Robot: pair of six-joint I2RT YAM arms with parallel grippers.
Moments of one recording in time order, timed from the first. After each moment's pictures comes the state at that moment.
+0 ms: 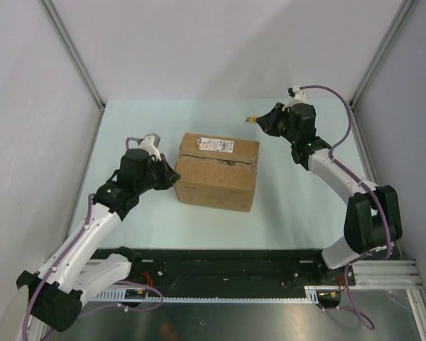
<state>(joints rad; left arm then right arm) -0.42 0.92 0.83 -0.49 0.10 -0.52 0.32 1.52 1.15 0.16 -0.14 0.54</state>
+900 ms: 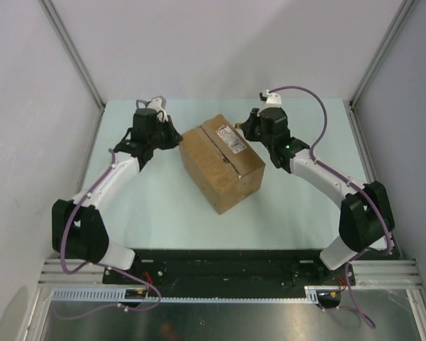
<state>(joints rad) -0.28 1.43 1.13 -0.24 0.13 -0.41 0.53 1.60 1.24 0.05 0.13 0.41</state>
